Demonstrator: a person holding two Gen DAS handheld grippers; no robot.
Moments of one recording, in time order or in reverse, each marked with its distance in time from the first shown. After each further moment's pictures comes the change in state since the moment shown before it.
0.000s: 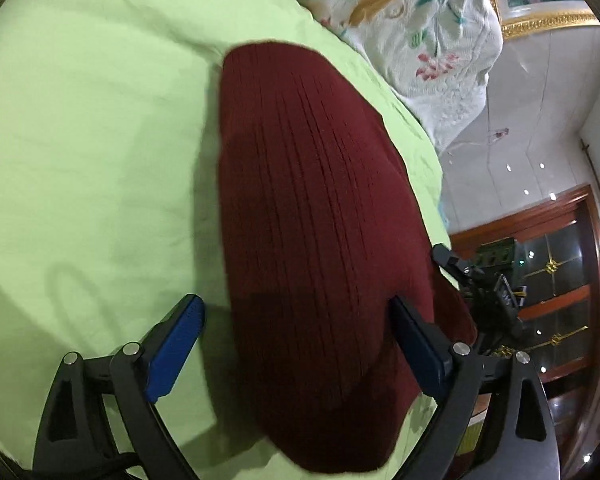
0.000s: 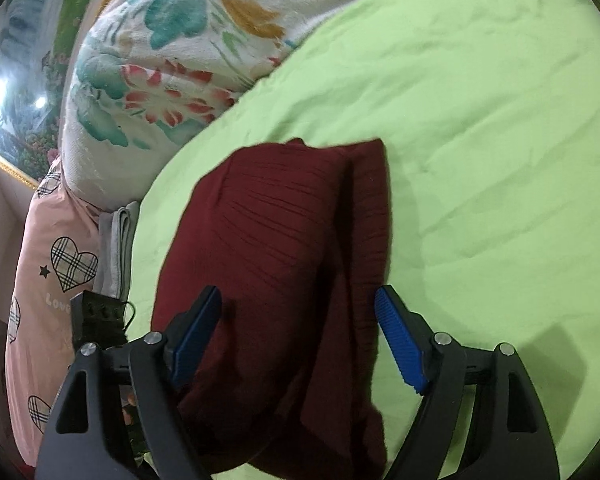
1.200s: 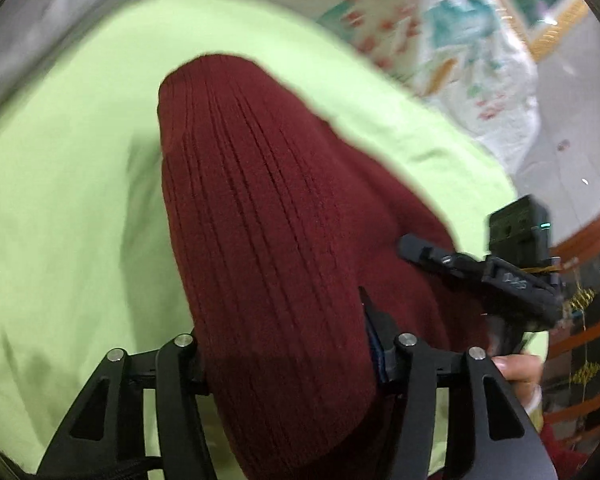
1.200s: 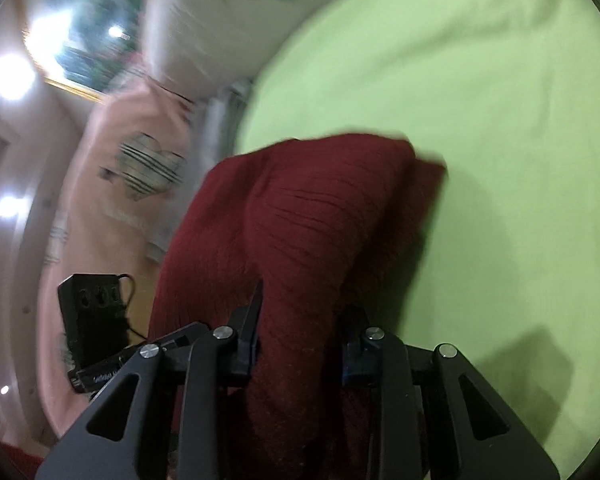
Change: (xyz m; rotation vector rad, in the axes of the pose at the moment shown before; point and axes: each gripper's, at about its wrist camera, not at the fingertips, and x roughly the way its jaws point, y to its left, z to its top) left arm -0.210 0.084 -0.106 -0.015 -0.219 0.380; right arm 0.155 0.190 -0.128 -0.143 0.235 0.288
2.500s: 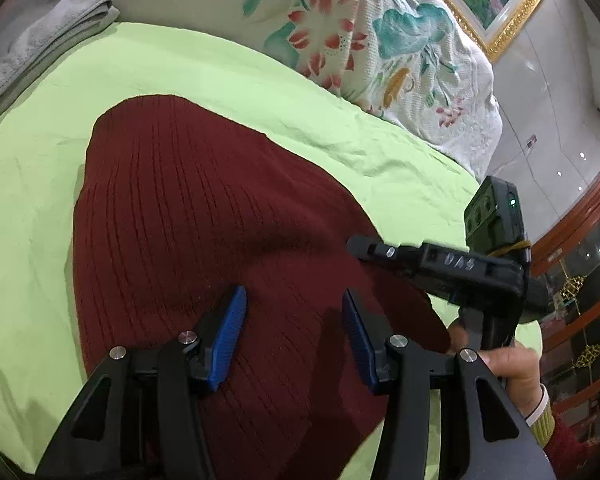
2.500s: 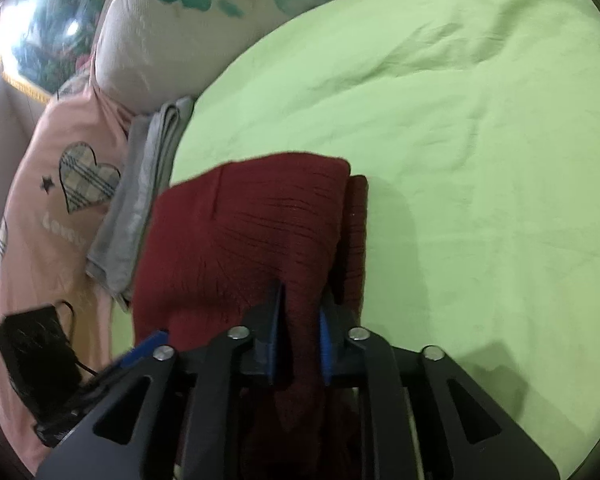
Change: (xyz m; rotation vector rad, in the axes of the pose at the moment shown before) left arm -0.005 -0.062 -0.015 0.132 -0.134 -0.089; right arm -0.029 -0.001 0.009 0.013 -0.098 -0.221
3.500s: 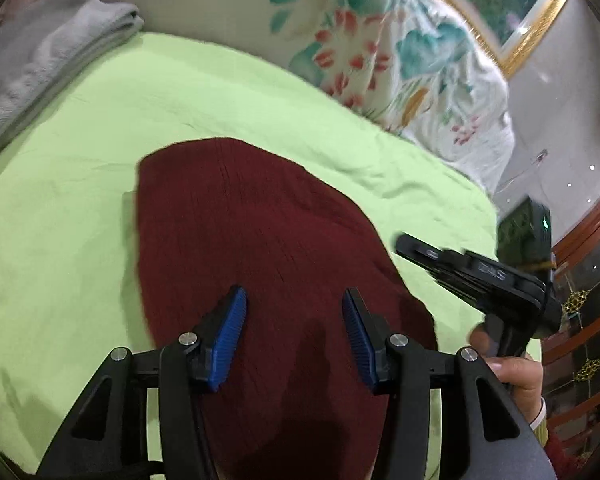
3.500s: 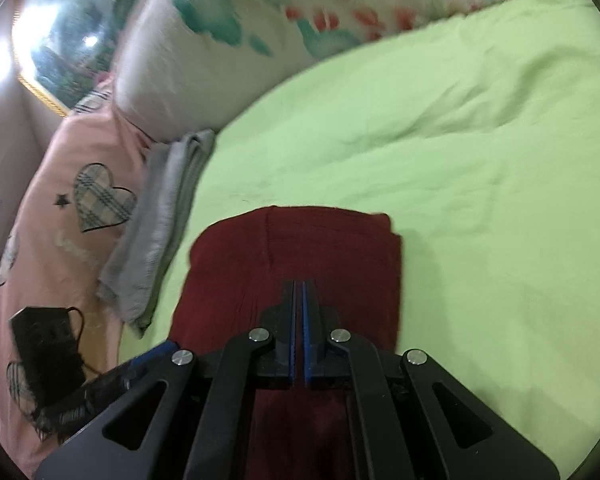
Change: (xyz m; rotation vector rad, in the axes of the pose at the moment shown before) left arm -0.024 0.020 0.020 -0.036 -0.033 0.052; right arm -0.024 0.033 0.005 -0.062 -0.122 0.016
